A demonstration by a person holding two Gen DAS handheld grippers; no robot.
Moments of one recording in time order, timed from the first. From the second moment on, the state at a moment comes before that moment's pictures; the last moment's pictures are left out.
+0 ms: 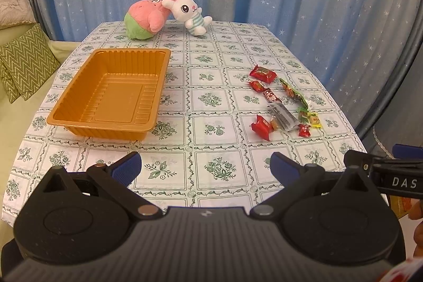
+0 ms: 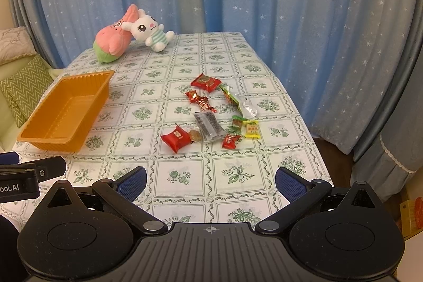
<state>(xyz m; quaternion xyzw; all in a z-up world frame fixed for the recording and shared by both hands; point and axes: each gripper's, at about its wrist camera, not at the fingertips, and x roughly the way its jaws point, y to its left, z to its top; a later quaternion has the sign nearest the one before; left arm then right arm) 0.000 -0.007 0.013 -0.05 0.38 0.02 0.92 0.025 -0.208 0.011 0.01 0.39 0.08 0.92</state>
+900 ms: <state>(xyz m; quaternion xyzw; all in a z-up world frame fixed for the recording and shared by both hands) -0.003 -0.011 0.007 -0.05 0.38 0.02 0.92 0.025 -0.209 0.010 0.01 0.39 0.08 0.92</state>
